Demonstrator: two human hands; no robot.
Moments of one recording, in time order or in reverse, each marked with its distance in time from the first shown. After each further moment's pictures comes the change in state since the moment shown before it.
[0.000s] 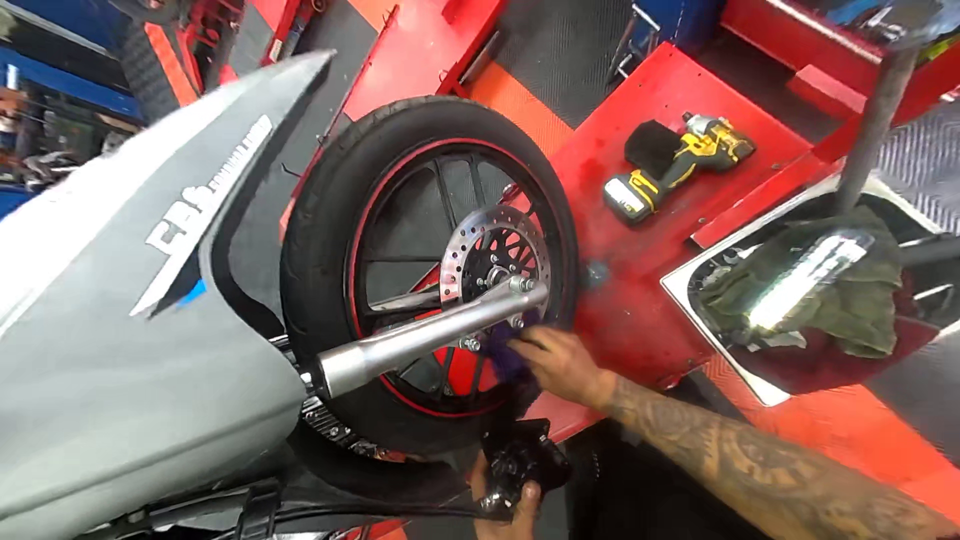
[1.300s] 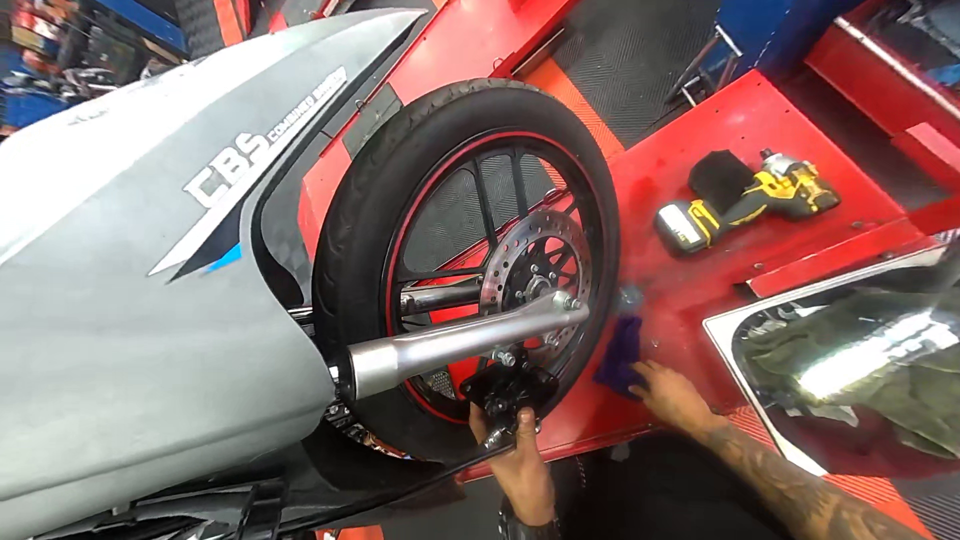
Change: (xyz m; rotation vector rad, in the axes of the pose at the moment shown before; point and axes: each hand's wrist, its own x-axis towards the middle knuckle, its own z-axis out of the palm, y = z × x) left_hand 0.090 -0.017 0.075 -0.285 0.389 0.142; right_hand -0.111 0.130 -0.057 -0.313 -0.878 0.854
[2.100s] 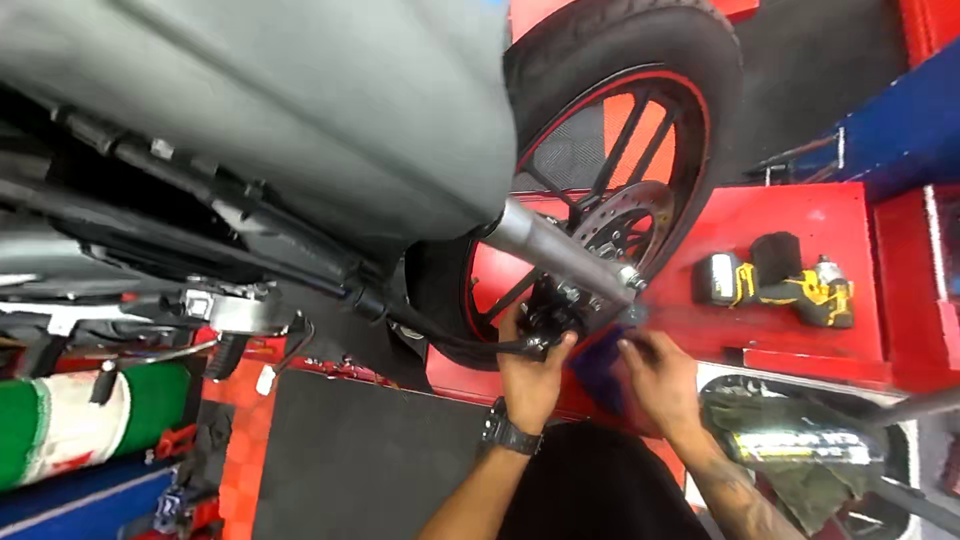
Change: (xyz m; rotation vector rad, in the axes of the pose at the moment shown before) left_hand 0.002 0.014 0.019 0.082 -0.068 -0.035; right_hand -0.060 -0.114 -0.110 0.223 0.460 -0.407
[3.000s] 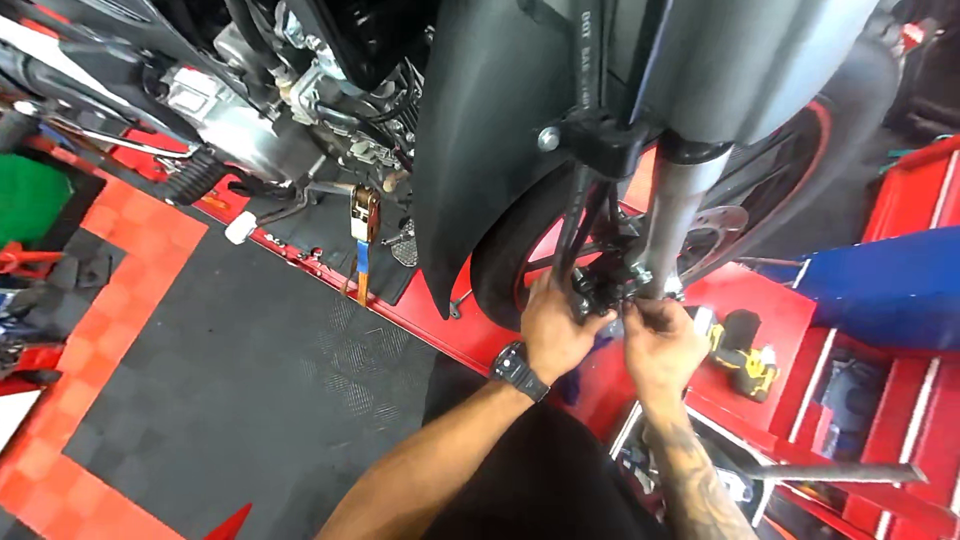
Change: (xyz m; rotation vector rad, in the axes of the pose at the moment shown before) left_hand 0.011 -0.001 -0.005 0.347 0.000 -0.046; right_hand 0.027 -0.079 0.002 -0.226 0.075 -0.288
